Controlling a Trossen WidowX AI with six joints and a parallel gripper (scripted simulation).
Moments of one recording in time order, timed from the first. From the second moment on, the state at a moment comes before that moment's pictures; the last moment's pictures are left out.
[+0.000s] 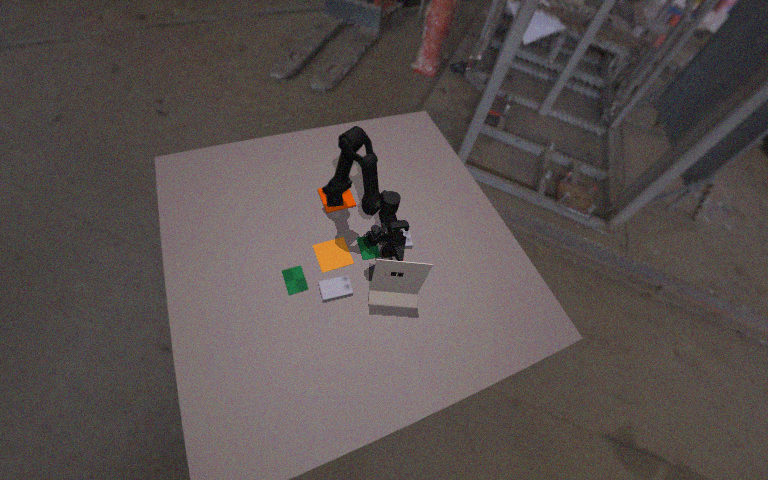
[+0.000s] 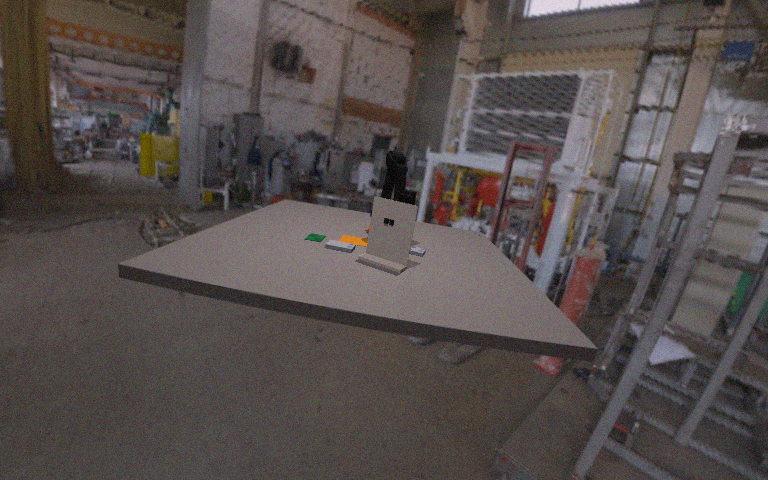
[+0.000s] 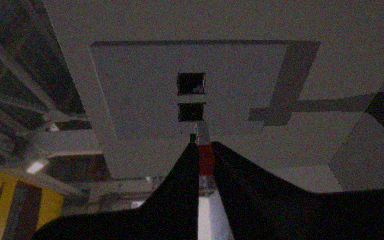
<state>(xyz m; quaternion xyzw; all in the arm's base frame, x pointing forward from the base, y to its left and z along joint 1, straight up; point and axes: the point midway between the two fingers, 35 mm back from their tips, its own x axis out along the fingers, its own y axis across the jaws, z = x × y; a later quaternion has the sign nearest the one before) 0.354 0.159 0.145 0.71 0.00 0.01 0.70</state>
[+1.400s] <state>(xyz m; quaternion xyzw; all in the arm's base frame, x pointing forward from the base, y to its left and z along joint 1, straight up) 0.327 0.169 0.144 0.71 0.00 0.01 0.71</state>
